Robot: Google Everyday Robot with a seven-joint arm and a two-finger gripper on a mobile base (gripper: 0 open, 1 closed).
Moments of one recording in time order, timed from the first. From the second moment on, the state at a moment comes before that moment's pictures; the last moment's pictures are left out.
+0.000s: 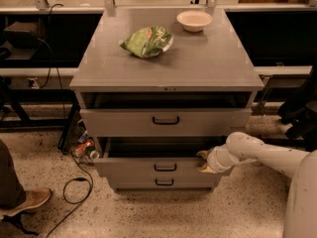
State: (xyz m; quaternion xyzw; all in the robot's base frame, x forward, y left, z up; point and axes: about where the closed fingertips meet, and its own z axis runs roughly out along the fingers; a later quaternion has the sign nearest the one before) arm 0.600 -0.200 0.404 -0.71 0.66 0.06 0.24
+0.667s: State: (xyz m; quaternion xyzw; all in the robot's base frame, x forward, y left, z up) arm 0.590 -0.203 0.404 -0.70 0.67 0.06 0.24
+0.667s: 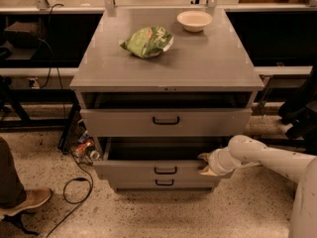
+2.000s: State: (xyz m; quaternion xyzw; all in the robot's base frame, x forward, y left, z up) arm 0.566 -0.211 0.399 -0.69 0.68 0.06 0.24
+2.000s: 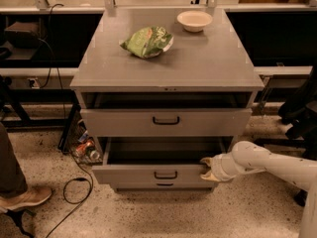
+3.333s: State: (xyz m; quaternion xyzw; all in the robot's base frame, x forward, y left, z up) arm 0.566 -0.211 0.403 -0.69 0.68 0.06 0.24
